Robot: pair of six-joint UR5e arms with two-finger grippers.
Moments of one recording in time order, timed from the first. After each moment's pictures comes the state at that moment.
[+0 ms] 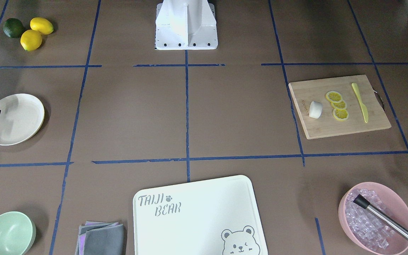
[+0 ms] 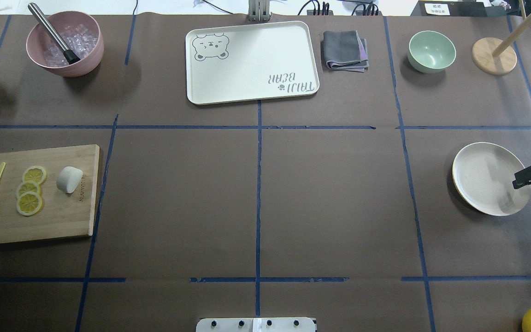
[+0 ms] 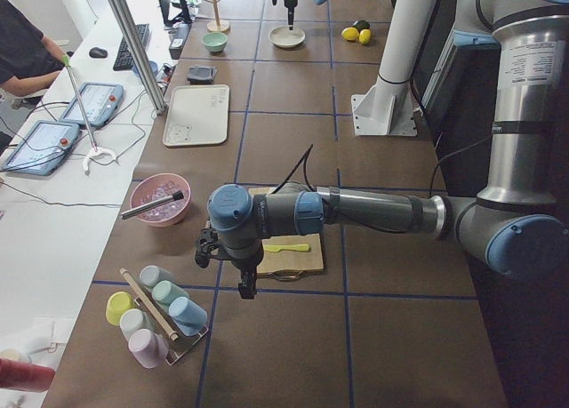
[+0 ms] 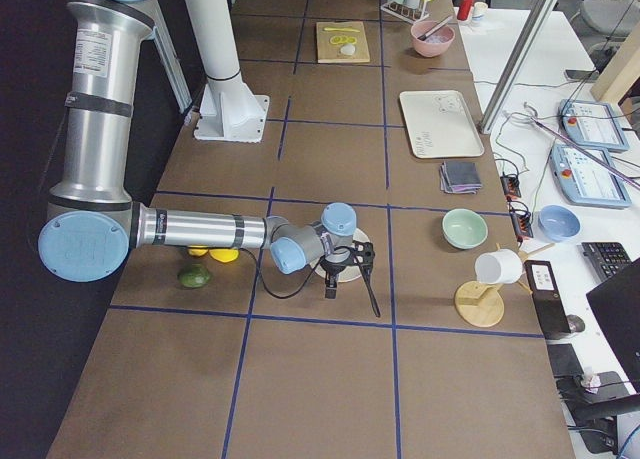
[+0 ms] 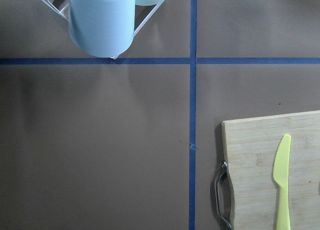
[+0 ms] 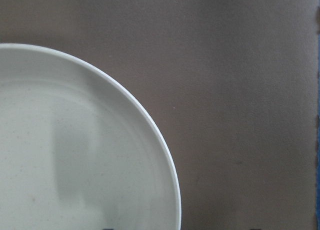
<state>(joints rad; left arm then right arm) -1.61 -1.56 -1.68 -1.39 -2.36 0.09 1.07 -1.72 1.58 -1.05 2.22 0.65</state>
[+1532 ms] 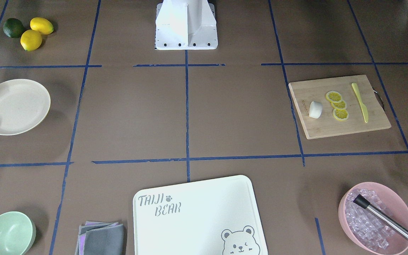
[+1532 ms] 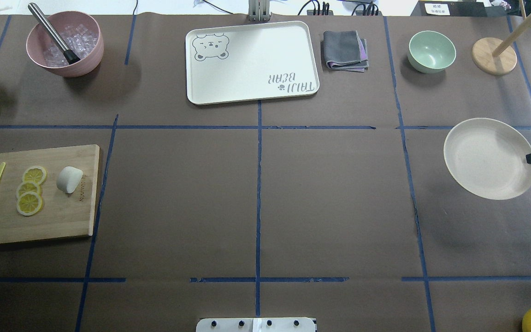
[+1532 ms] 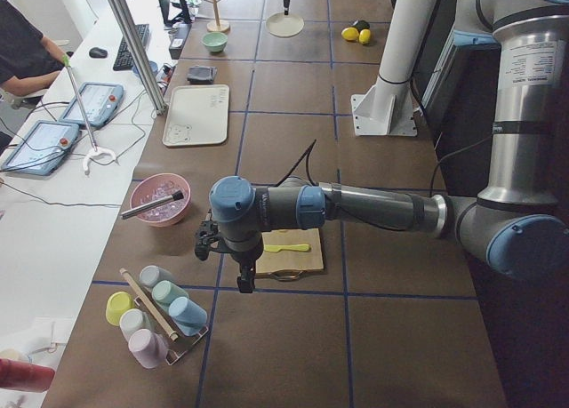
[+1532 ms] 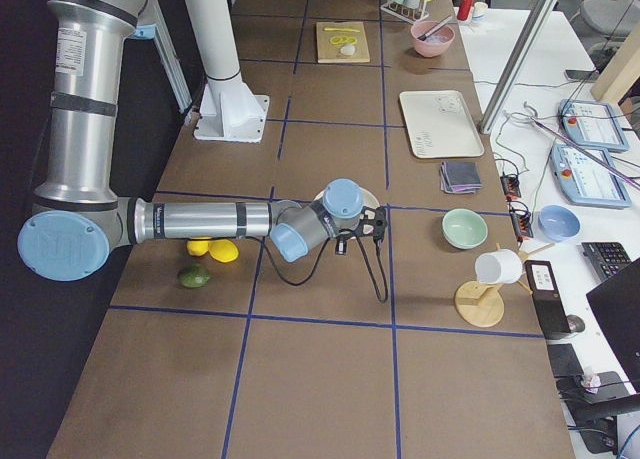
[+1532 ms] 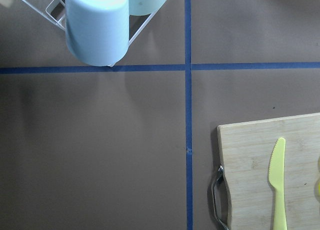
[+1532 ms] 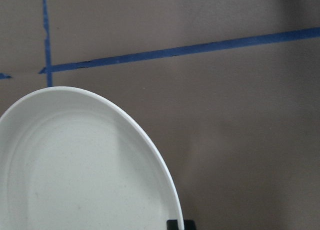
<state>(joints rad) -1.61 -1.55 -1.71 -1.39 -2.35 0.09 1.26 -1.69 1.73 -0.98 2.54 0.77</state>
